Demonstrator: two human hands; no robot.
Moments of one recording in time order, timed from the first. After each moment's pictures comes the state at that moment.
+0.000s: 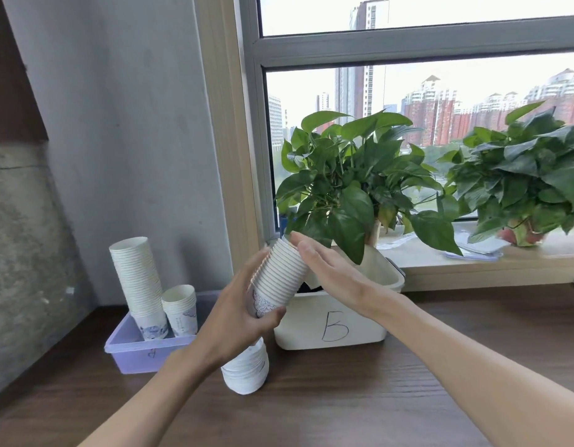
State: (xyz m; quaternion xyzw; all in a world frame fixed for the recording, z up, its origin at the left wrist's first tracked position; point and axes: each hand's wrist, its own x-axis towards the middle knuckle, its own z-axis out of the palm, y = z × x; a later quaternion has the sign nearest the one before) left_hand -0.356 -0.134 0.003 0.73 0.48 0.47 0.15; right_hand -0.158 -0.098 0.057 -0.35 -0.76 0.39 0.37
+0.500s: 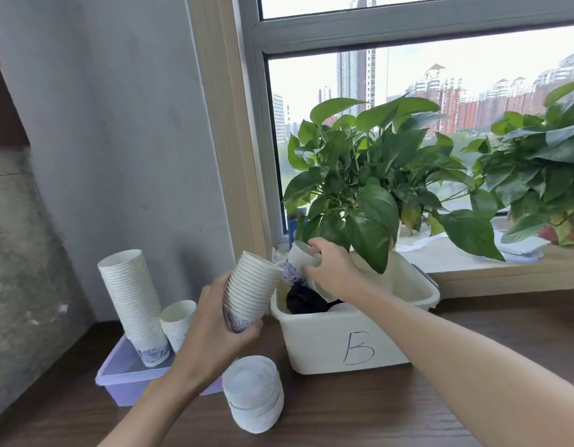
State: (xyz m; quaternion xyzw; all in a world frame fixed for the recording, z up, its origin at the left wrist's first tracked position) left_hand -0.404 -0.091 -0.019 0.69 0.55 0.48 0.08; right_hand -0.192 0.012 0.031 -0.56 -0.73 0.19 0.35
